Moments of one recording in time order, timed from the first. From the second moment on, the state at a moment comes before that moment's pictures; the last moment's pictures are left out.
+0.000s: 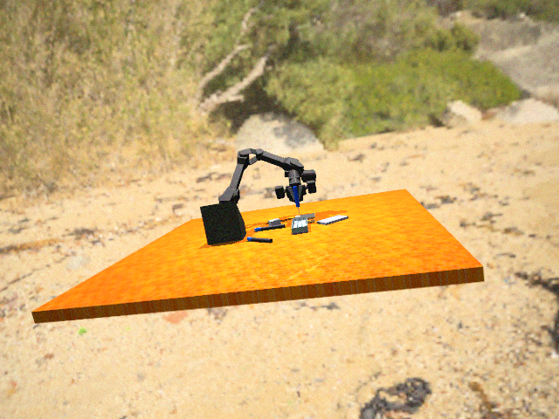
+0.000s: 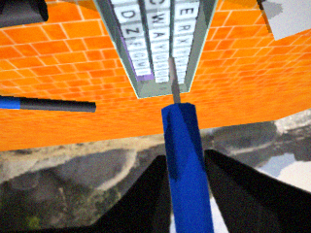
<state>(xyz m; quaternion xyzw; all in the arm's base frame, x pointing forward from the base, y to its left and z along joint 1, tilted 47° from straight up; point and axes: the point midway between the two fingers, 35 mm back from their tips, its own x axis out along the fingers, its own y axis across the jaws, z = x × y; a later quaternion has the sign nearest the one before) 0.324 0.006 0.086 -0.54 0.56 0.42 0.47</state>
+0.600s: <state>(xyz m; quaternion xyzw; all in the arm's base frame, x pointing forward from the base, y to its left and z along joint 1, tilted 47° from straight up) 0.324 0.023 0.067 -0.54 0.57 0.42 0.46</state>
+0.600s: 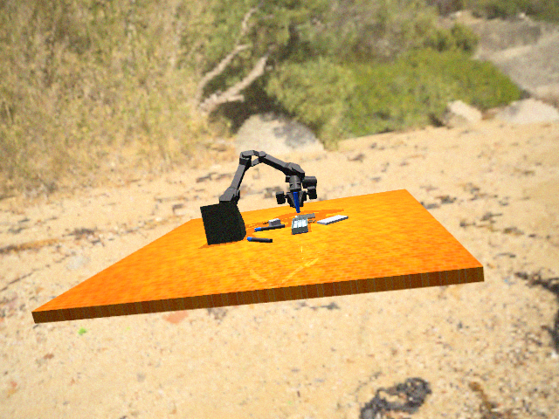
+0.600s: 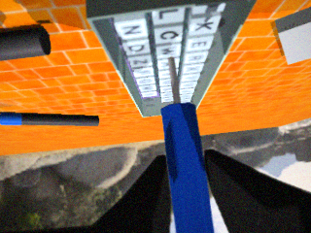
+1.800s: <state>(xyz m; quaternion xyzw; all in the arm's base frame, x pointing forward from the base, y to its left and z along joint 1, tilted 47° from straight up) 0.325 0.035 0.056 -0.54 0.57 0.42 0.46</state>
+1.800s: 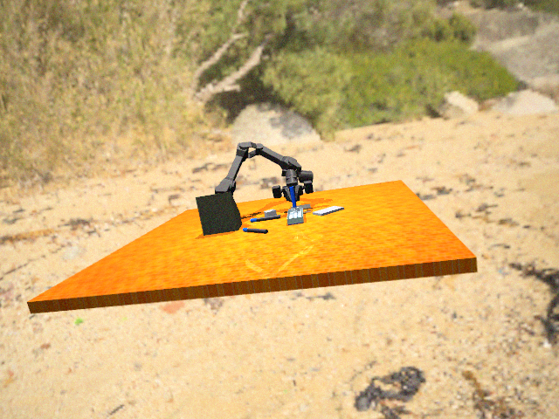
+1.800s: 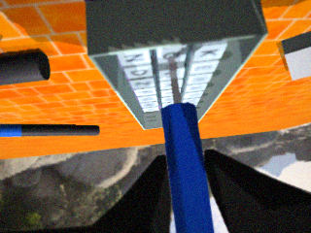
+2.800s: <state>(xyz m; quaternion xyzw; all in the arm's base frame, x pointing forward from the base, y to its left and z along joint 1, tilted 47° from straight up) 0.321 0.013 0.086 -0.53 0.57 0.42 0.46</state>
